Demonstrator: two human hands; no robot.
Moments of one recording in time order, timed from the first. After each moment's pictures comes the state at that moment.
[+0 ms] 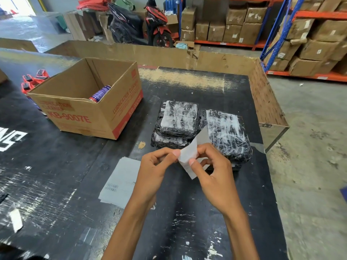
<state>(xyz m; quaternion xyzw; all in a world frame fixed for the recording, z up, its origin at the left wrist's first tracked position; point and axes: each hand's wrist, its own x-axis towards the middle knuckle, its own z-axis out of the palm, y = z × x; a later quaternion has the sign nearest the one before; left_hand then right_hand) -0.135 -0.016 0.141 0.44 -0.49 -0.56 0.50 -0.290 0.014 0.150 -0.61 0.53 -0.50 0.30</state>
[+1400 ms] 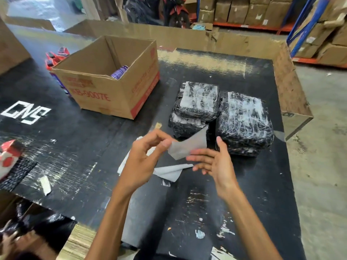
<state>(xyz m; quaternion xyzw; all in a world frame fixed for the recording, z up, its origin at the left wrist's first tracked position) -0.065 0.008 0.141 0.45 -0.65 -0.40 0.46 -0.266 0.004 0.094 -0.30 0.57 -0.45 0.63</state>
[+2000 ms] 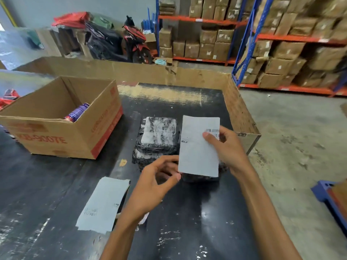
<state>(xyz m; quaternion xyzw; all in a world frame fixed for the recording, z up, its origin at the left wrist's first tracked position) -0.154 -0.023 0.153 0.41 -0.66 -0.50 0.38 -0.381 -0.055 0.183 -0.48 0.62 -0.51 0.35</state>
